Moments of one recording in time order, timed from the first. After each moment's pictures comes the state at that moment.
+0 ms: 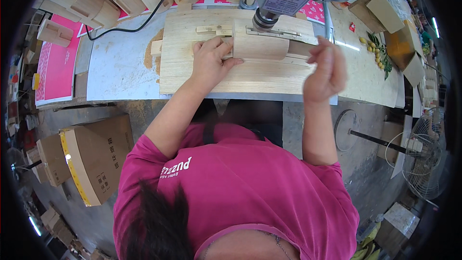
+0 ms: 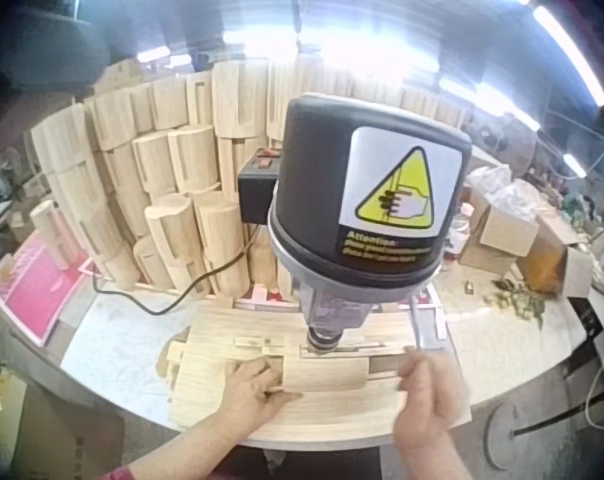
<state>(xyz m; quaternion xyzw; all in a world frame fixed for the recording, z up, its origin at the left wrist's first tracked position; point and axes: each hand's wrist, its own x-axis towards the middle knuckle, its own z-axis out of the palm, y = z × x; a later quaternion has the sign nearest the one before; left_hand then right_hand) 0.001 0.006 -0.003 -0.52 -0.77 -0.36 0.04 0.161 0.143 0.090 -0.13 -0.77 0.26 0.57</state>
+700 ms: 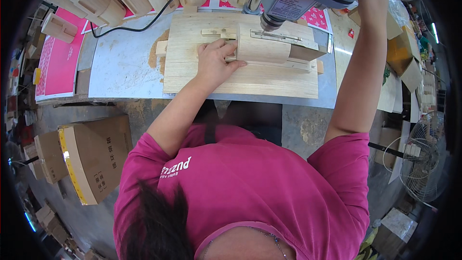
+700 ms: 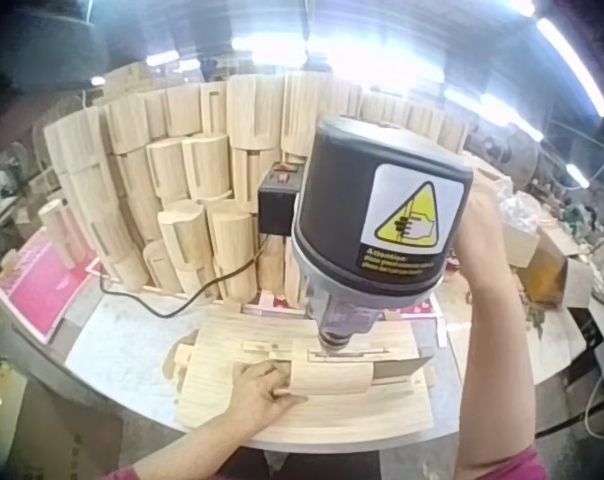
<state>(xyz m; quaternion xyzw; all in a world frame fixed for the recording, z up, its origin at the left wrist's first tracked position) 0.002 0.010 0.000 -0.49 -0.77 -0.40 0.00 0.091 0.243 0.220 -0.07 -0.85 0.15 0.50</state>
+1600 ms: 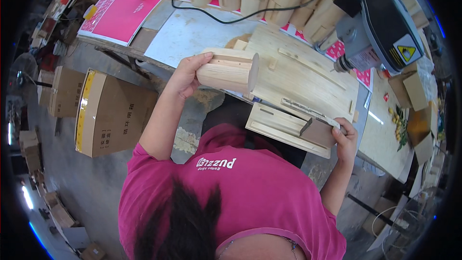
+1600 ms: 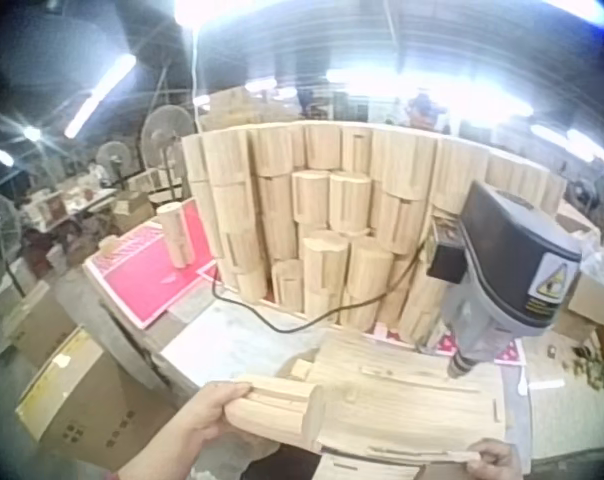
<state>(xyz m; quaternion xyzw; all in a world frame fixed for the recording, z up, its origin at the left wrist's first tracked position) -0.044 -0.178 0.068 0.02 -0.57 -0.76 -0.31 0.230 0.143 0.063 -0.24 -0.73 0.63 0.12</state>
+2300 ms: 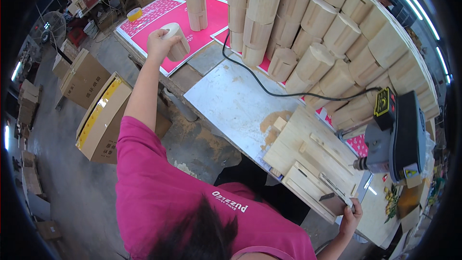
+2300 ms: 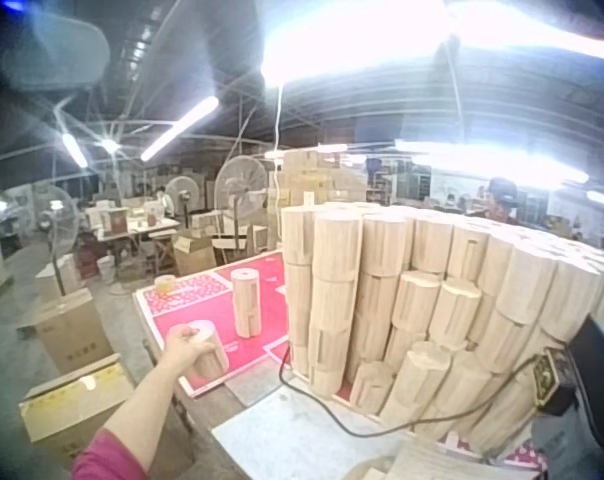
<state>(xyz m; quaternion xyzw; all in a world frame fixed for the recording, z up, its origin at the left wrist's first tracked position) -0.294 -0.351 0.101 0.03 -0.85 -0.49 0.21 0.222 0.140 0.083 -0.25 -0.75 0.58 0.21</state>
